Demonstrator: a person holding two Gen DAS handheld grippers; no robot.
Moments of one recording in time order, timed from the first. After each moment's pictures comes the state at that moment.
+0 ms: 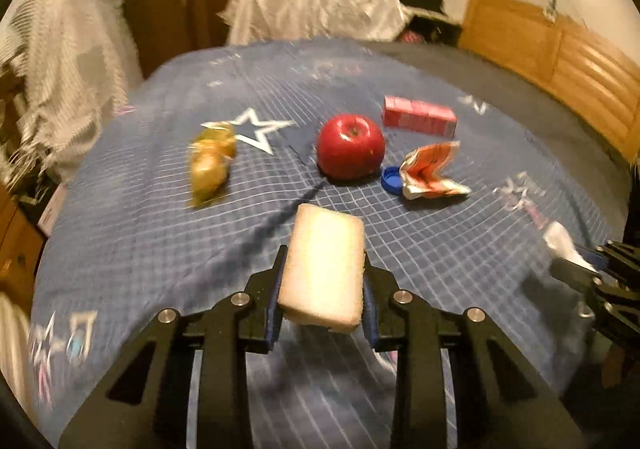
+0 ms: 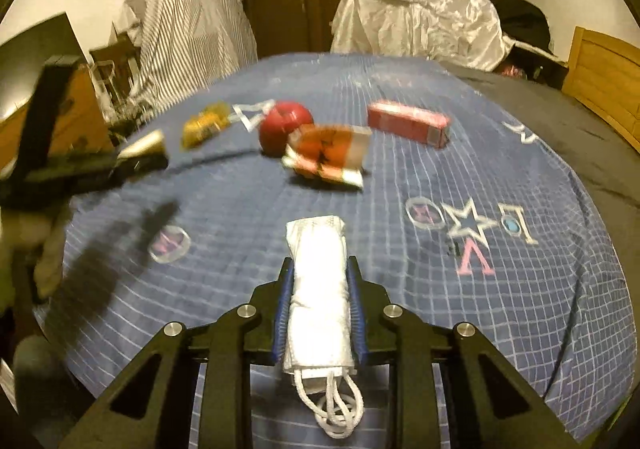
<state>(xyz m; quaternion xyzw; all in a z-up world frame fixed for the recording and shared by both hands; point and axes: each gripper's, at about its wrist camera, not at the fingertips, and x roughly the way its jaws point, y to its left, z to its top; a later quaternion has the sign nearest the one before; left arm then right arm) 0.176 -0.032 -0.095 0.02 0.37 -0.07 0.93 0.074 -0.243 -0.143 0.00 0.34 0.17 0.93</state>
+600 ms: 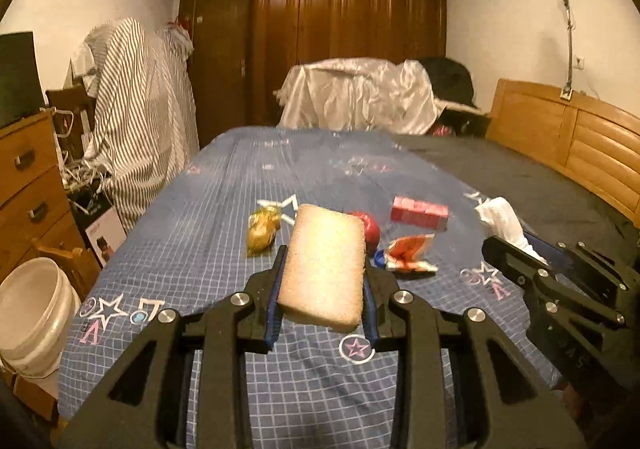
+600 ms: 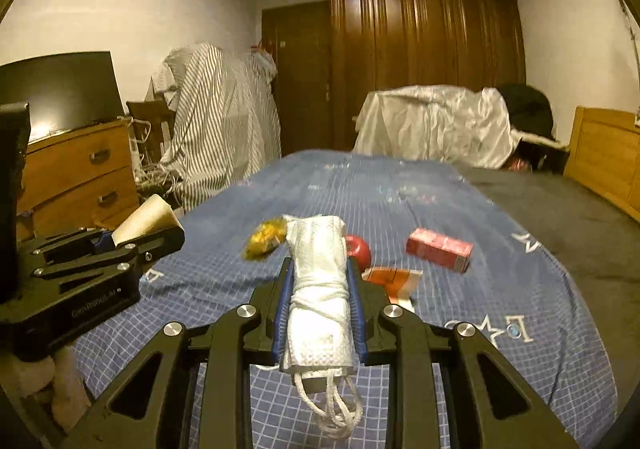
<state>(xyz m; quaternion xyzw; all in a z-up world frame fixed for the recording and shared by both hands) 0.069 -0.048 -0.015 -0.01 0.21 0.01 0.98 0.001 -0.181 -0.034 -0.01 0.17 0.18 0.97</state>
